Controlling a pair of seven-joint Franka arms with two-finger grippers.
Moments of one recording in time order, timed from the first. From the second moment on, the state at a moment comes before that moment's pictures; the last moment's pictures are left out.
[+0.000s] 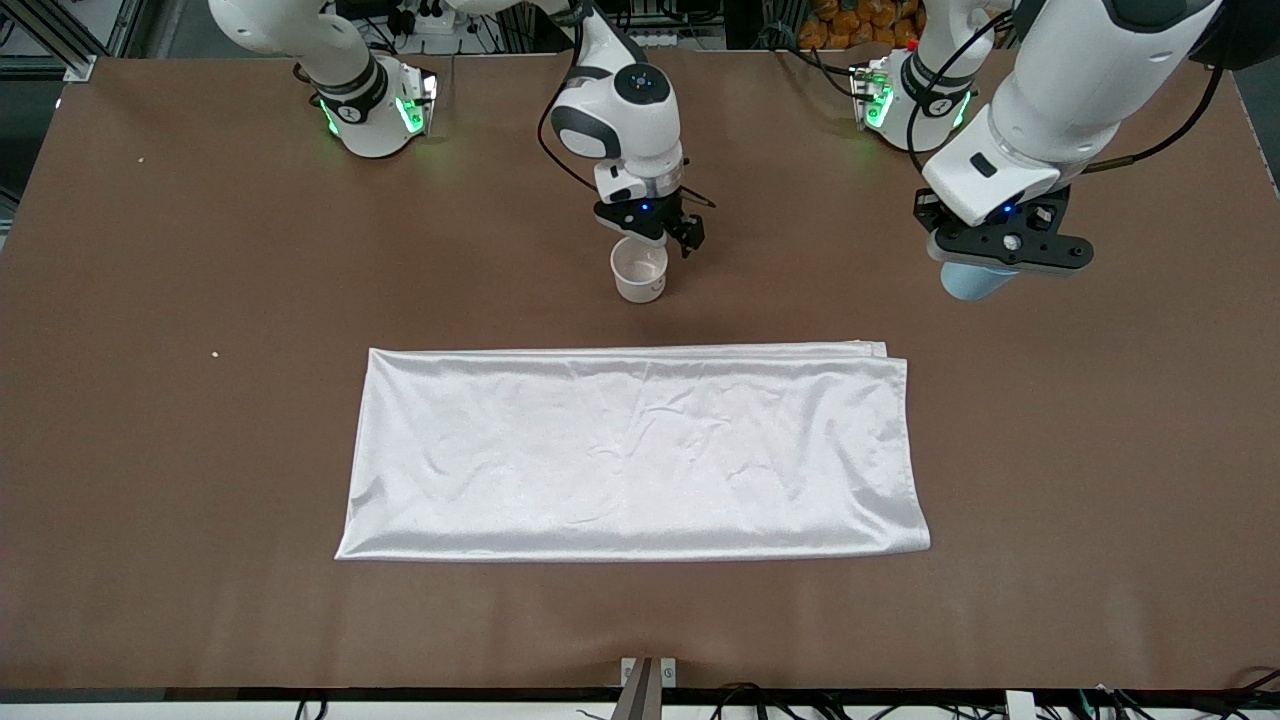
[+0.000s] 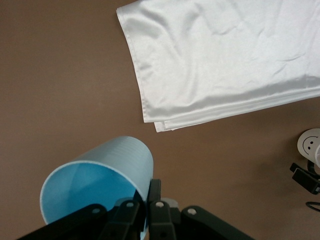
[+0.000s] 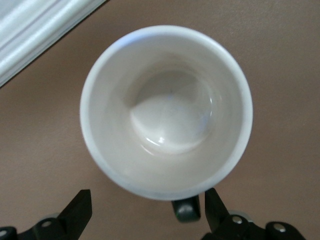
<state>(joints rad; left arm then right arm) -0.28 0.02 -0.13 -1.63 0.09 1.57 -0.17 1.09 0.49 0.00 -2.01 -0.11 2.64 1.74</state>
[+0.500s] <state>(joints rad) -0.28 0.02 -0.13 -1.63 0.09 1.57 -0.17 1.10 0.44 0.00 -1.95 -0.11 2.49 1.73</state>
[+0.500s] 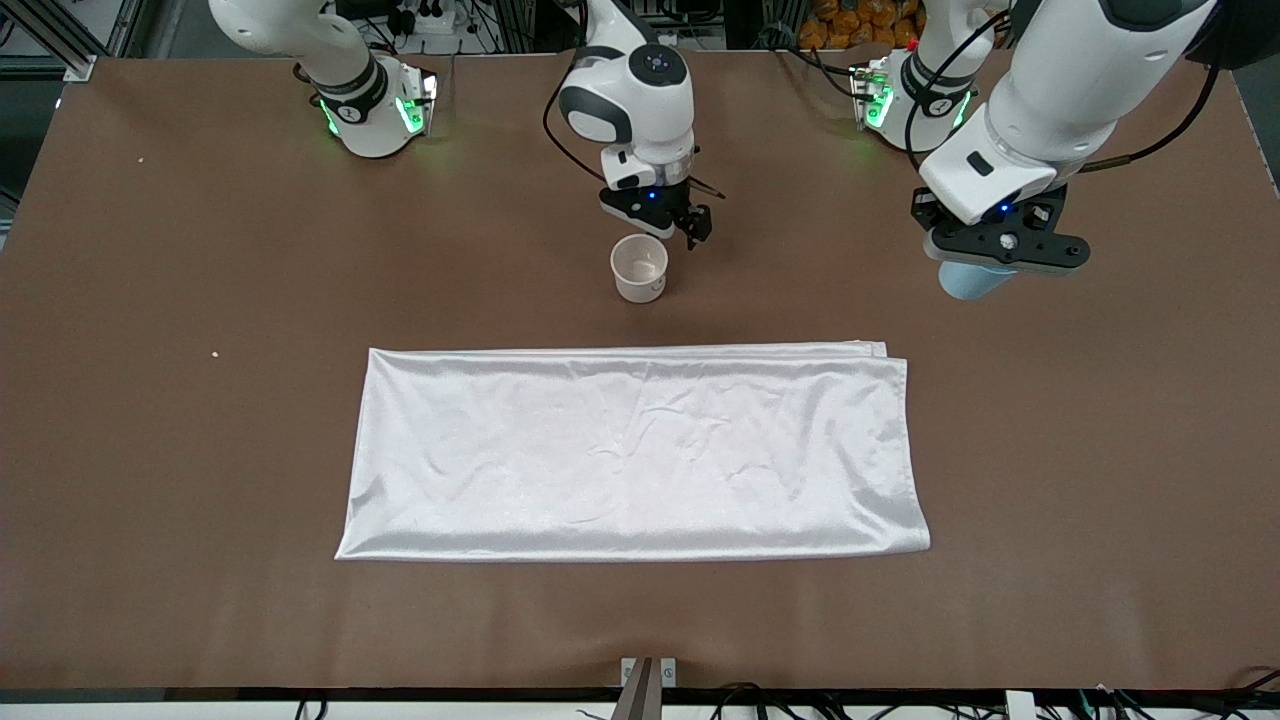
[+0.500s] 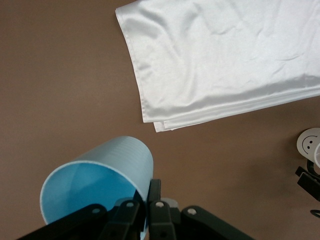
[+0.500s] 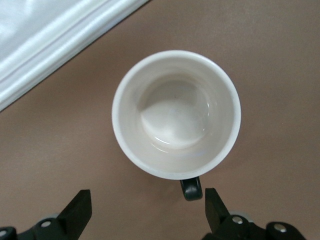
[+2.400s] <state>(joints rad) -0.33 0.31 -0.63 -1.63 0.07 1.82 -0.31 0.22 0.36 -0.04 -1.97 -0.12 2.17 0.34</state>
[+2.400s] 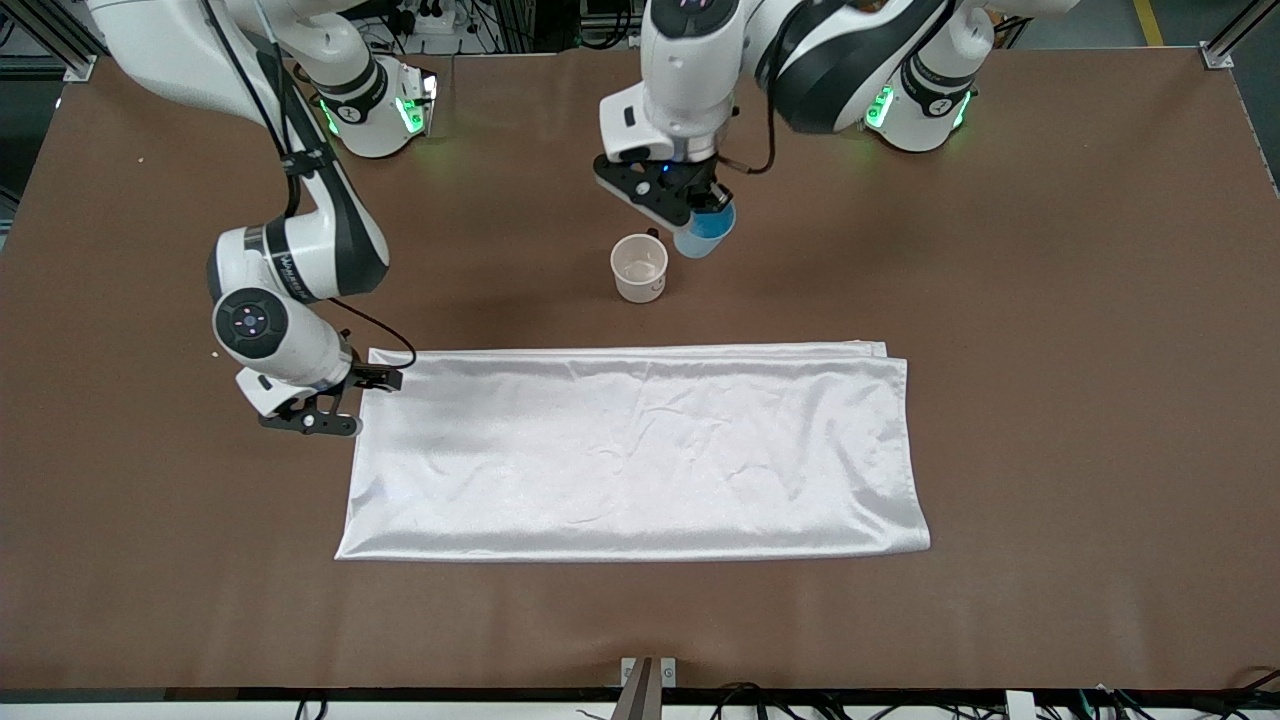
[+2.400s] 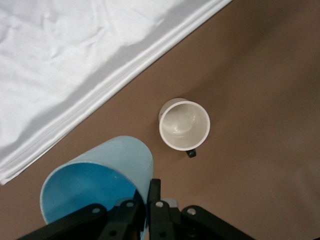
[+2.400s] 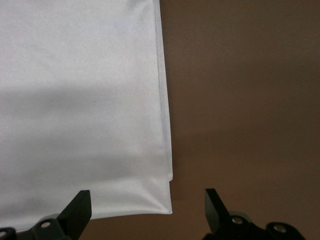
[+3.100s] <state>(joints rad) -0.41 0.57 -0.71 -1.63 0.35 2.00 -0.39 0.13 0.18 -0.03 -2.29 -0.12 2.36 0.20</state>
